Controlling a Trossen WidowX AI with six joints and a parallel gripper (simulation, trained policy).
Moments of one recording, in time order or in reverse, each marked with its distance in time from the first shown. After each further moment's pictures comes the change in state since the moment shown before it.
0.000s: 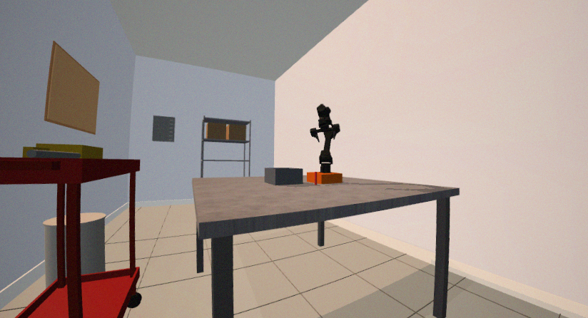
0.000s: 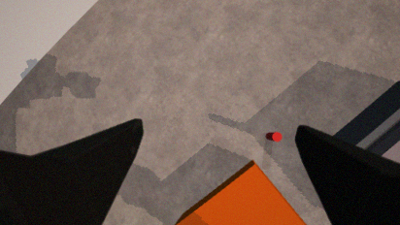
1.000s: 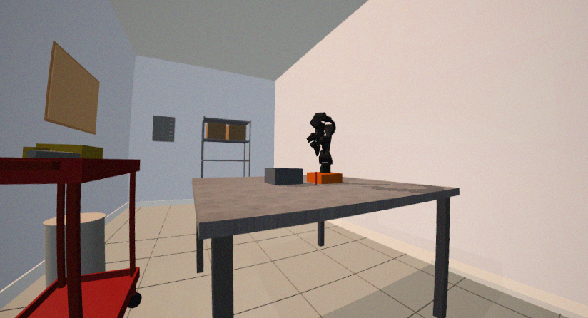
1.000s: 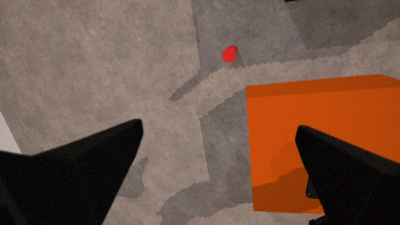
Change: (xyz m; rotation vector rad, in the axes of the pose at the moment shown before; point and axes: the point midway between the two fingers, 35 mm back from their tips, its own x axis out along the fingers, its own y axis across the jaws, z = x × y) arm 0.060 -0.049 -0.048 0.959 0.287 -0.301
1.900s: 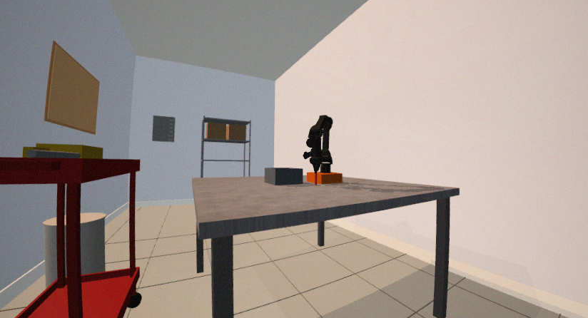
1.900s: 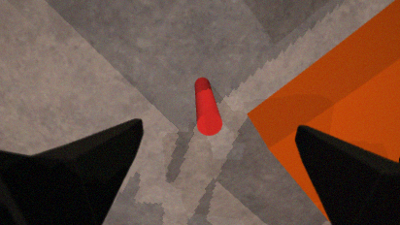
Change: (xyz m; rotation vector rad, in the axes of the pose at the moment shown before) arm 0.108 -0.006 0.024 0.551 0.026 -0.244
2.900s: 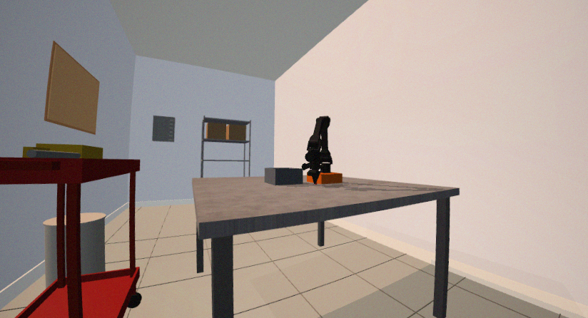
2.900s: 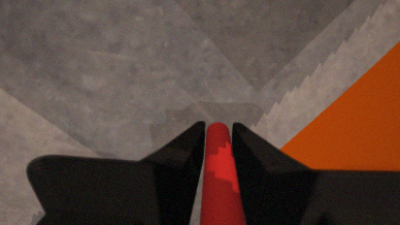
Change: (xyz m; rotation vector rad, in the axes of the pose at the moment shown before) arm 0.071 0.003 0.009 0.059 -0.035 -0.099
